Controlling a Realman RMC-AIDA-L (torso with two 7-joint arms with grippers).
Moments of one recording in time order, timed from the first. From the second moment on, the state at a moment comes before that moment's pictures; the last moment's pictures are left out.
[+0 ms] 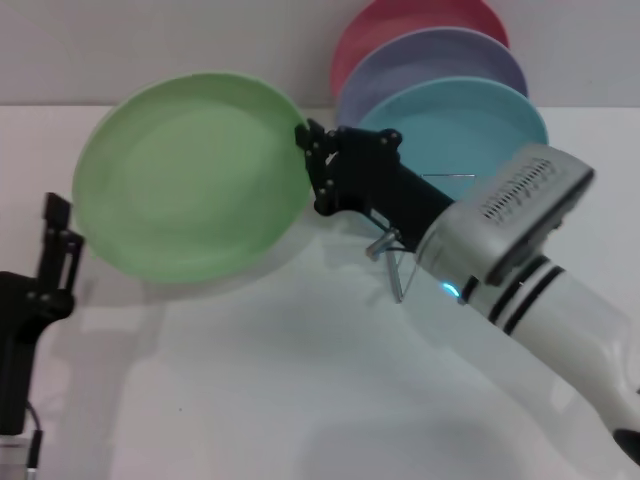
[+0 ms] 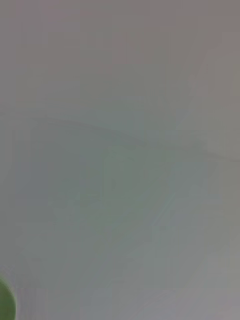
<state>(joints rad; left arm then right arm) -0.05 -2.06 -0.39 -0.68 2.02 1.62 0.11 0.47 2.09 0.86 0.70 -2.77 -0.77 0.11</state>
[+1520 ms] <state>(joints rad) -0.11 -2.06 -0.57 -0.60 2.02 1.51 -0.01 0.00 2.07 0.98 0.68 -2.73 -1.48 -0.26</state>
